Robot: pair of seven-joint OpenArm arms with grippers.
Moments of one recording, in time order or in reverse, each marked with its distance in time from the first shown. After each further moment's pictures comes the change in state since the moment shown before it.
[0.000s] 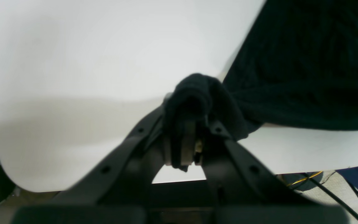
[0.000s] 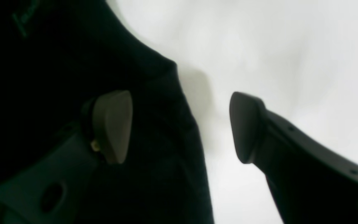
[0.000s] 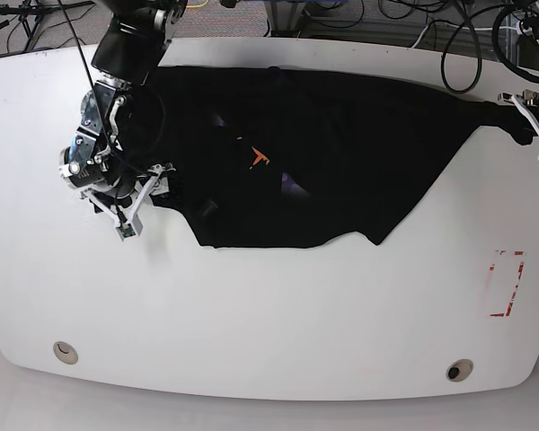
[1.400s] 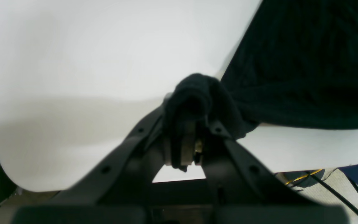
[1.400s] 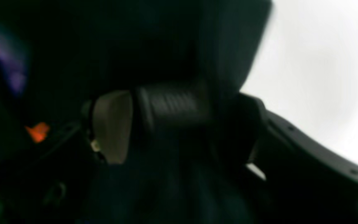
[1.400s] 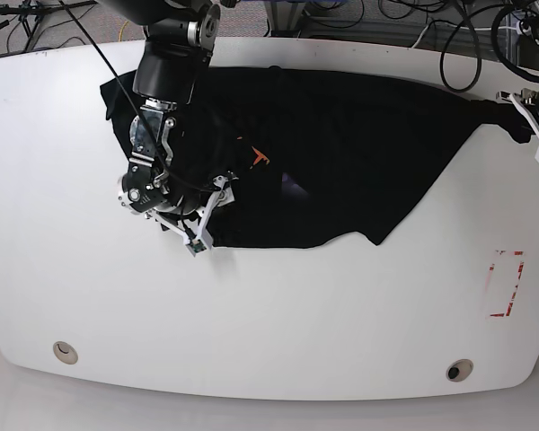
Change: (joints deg) left arm 0.4 0.0 0.8 0.1 0.3 0.0 0.2; right arm 5.1 -9.4 -7.8 -8.8 -4.0 -0.1 0.0
